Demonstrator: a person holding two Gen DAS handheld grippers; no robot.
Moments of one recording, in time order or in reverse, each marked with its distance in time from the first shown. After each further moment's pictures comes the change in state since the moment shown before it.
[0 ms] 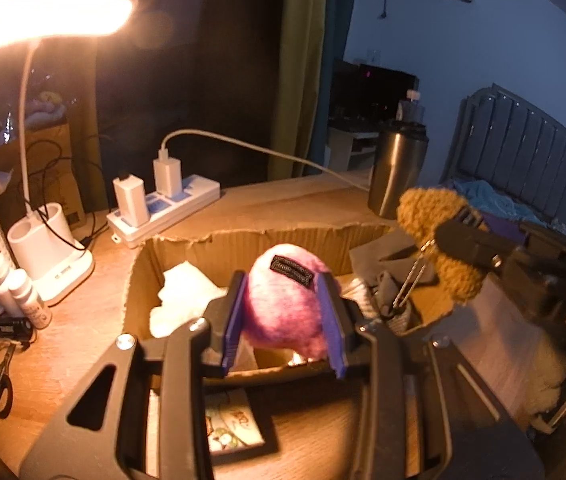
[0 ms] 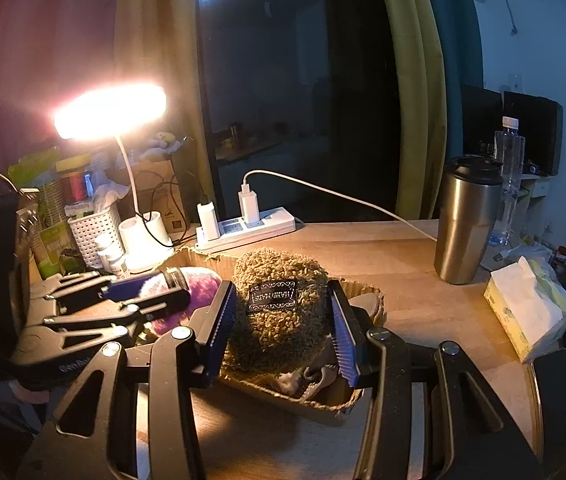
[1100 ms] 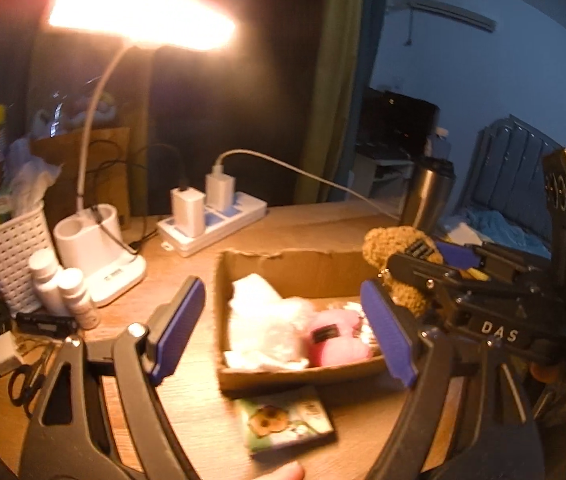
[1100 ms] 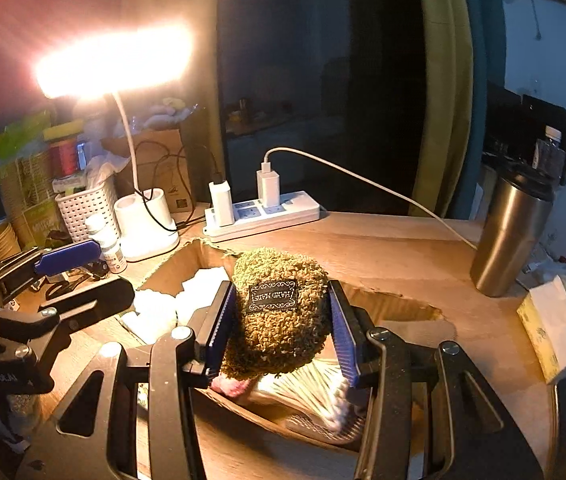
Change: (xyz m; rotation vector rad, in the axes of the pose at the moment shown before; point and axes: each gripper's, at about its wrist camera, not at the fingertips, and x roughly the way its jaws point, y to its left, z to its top) left arm -0.041 0.062 0.000 -0.090 -0.084 0.044; right arm 0.065 0.048 0.014 -0.073 0.098 -0.016
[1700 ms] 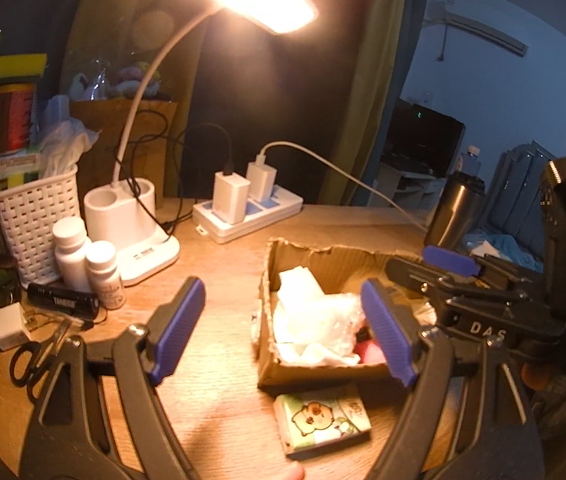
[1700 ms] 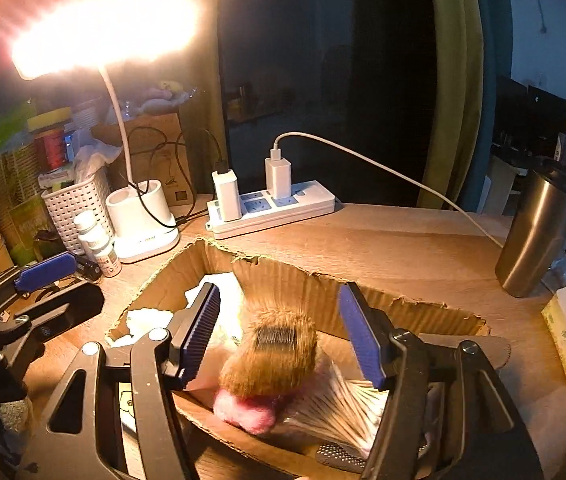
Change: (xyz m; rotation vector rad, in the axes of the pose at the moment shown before) left arm 0.004 0.038 -0.010 -0.106 0.000 0.044; right arm 0.038 0.016 0.005 0.010 0.037 0.007
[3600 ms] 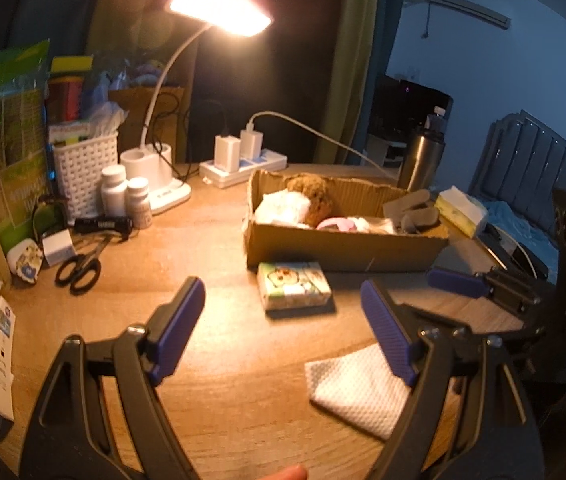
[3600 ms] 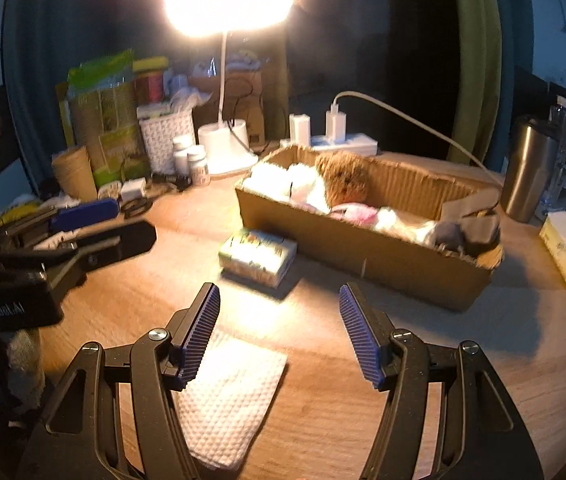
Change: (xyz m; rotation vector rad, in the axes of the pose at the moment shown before) left arm -0.103 -0.029 -0.072 0.061 0.060 0.020; right arm -0.102 0.057 -0.102 -0.051 0.071 0.103
